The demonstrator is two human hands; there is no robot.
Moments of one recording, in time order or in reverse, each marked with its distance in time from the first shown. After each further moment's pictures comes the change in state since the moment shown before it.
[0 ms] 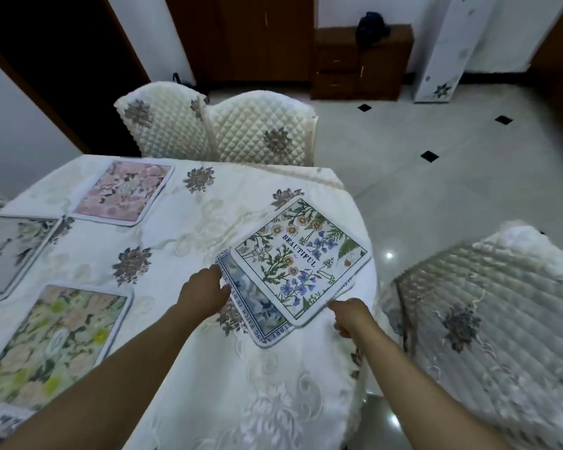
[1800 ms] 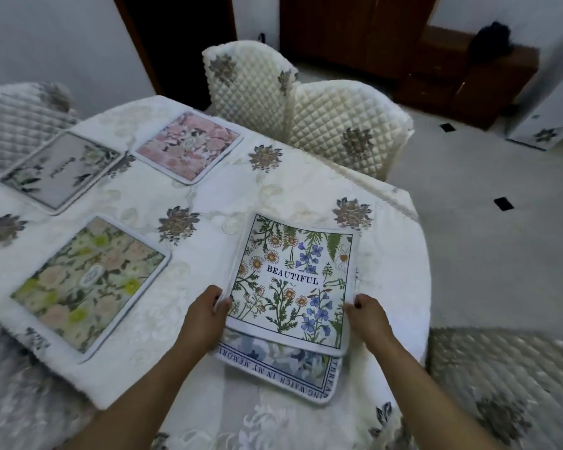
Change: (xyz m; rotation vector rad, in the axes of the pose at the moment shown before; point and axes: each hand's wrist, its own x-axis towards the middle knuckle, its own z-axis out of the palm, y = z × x) left_hand -0.053 -0.072 0.049 -0.676 0.188 -0.304; right_hand 0.042 -0.071 0.050 -0.477 0.029 -0.375
